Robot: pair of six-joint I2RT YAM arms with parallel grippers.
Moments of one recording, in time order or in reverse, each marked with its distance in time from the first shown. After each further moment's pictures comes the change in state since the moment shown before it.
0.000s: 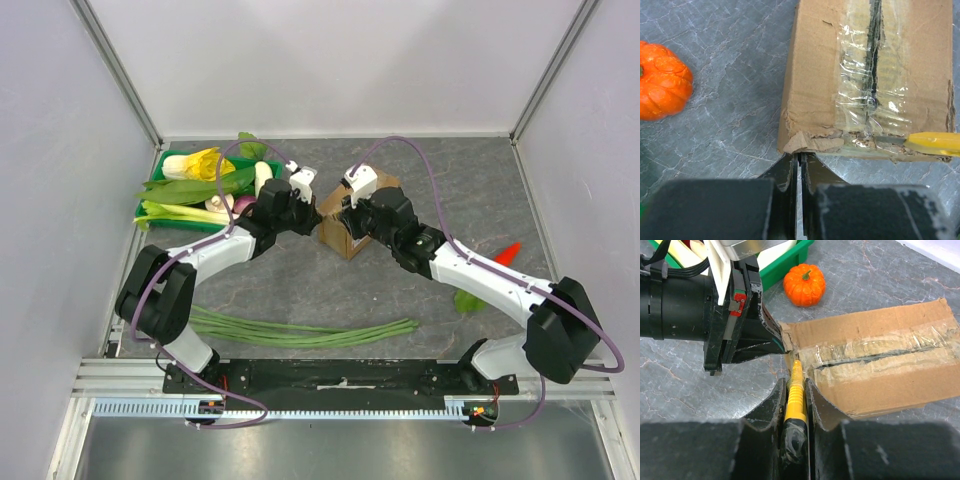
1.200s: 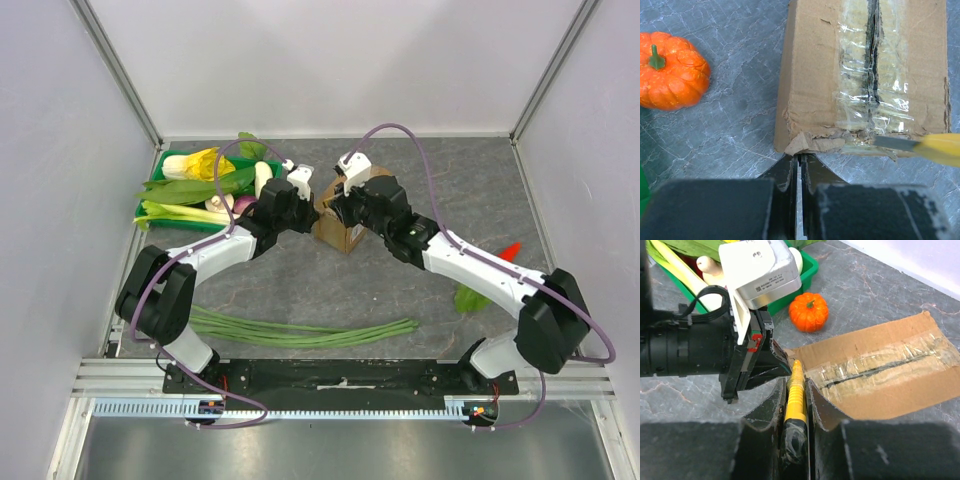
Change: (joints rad) left arm -0.015 -0.003 0.010 -0.015 -0.101 -0.052; right arm -0.001 0.044 0.105 0.000 0.002 0.019
